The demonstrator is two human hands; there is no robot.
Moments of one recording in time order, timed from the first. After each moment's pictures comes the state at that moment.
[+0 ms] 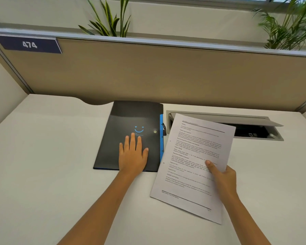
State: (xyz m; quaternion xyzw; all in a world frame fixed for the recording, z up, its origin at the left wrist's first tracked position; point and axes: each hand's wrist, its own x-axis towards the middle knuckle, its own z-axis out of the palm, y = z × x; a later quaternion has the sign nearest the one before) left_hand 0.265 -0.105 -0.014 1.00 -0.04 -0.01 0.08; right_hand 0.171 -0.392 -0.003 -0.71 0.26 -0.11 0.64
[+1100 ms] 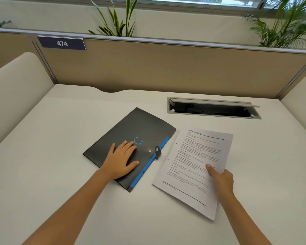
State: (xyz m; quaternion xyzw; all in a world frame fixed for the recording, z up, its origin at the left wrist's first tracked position) left_hand 0.107 -0.005 0.012 0.97 -0.21 -0.04 0.09; right_hand 0.020 -0.369 0.009 -0.70 0.35 -0.08 0.62
